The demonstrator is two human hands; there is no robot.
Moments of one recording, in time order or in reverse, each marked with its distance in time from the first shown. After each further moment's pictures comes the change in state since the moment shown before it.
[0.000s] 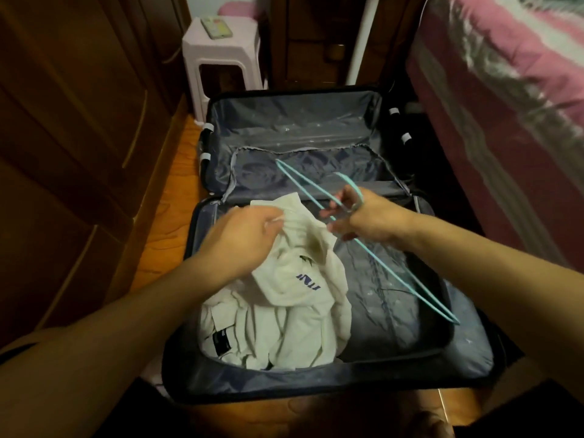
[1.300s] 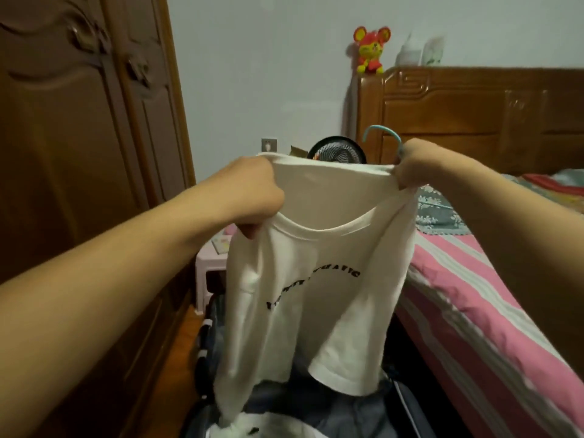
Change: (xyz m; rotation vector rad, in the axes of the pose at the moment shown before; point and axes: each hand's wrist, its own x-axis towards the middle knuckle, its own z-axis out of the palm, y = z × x) left_hand 0.044 0.263 -0.349 0.219 0.286 0.109; right_hand -0.088 -0.341 -0.293 -0.867 0.821 -0.048
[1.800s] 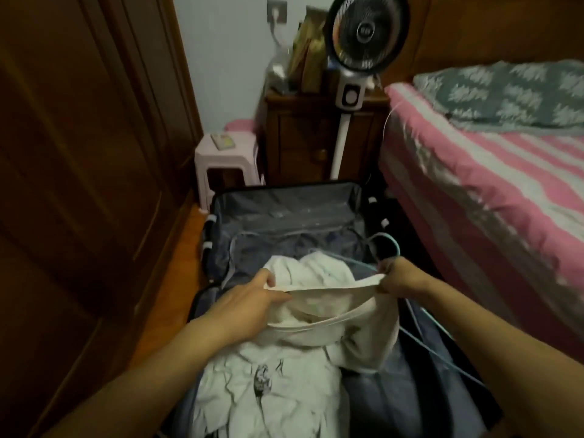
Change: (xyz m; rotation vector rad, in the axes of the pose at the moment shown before) left_hand -0.127 -0.163 0.343 0.126 -0.531 0.150; right_hand -0.171 0.074 0.359 0.365 -0.618 0.111
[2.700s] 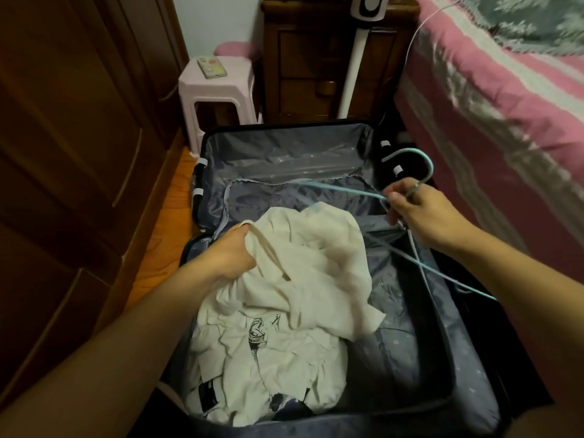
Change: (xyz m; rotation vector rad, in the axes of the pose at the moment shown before) left_hand 0.051 -0.034 0.031 -0.559 -0.041 -0.367; right_hand 0.001 -0.004 -0.008 0.157 0.190 -0.258
